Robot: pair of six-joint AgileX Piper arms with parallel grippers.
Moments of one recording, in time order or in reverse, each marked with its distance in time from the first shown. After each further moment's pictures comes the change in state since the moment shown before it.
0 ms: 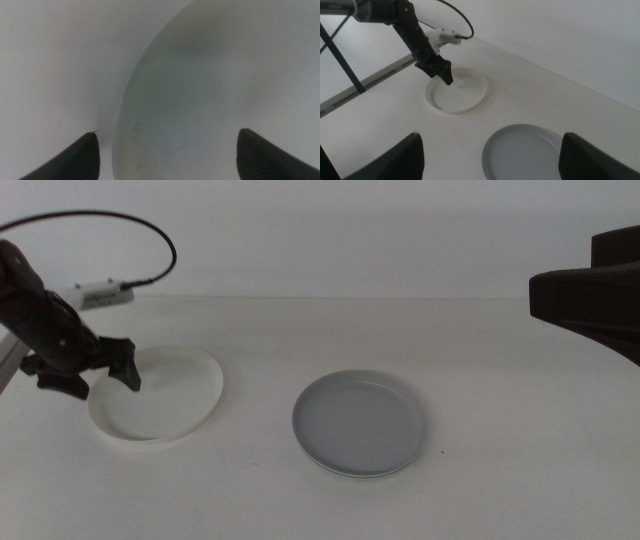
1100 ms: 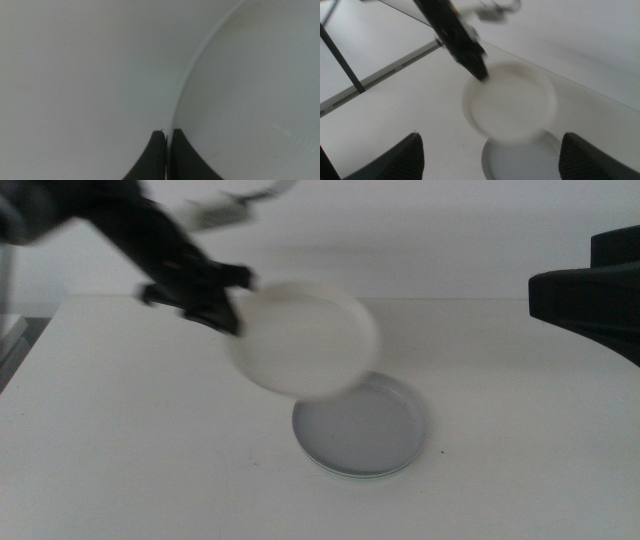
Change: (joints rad) left arm -0.345 -0.127 -0.230 -0.100 0.248 -0.160; right arm 0.000 0.000 0.000 0.000 0.000 0.000
